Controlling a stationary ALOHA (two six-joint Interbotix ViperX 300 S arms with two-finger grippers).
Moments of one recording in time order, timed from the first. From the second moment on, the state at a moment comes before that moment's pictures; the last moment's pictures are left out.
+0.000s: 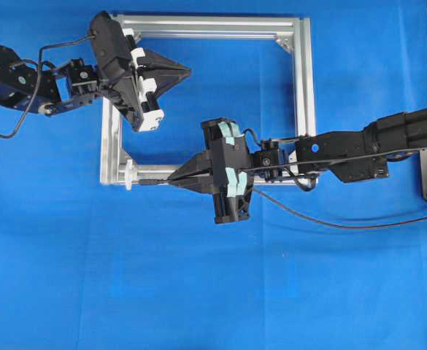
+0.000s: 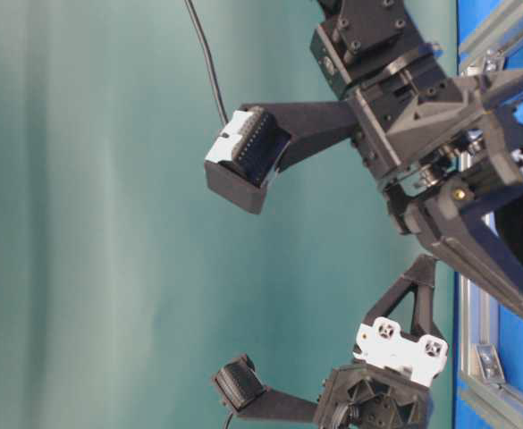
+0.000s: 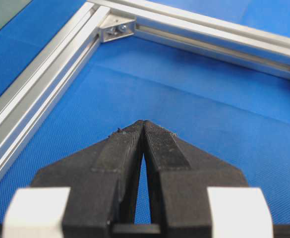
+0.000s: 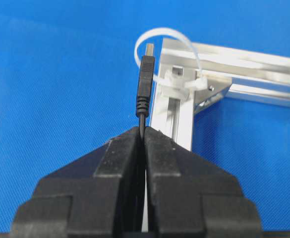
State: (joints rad) left arm 0.28 0.13 0.87 -0.09 -0.75 0.00; right arm 0.03 0.27 0.60 -0.10 -0.43 0.14
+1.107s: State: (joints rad) left arm 0.28 0.13 0.87 -0.09 -0.75 0.00; right arm 0.00 0.44 0.38 -0.10 -0.41 0.14
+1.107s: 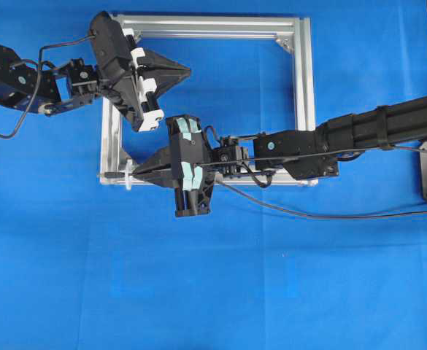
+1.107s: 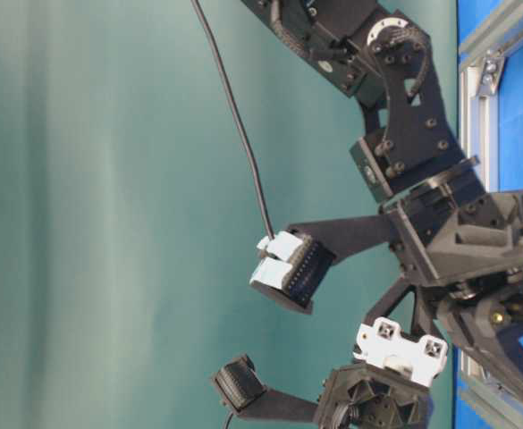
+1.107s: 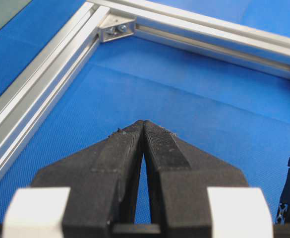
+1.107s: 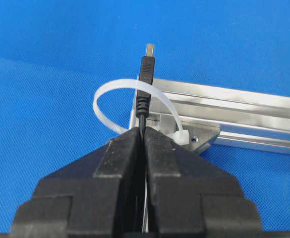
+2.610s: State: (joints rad) left arm 0.36 -0.27 1.33 -0.08 -0.75 -0.01; right arm 0.00 0.44 0.38 -0.10 -0.40 0.14
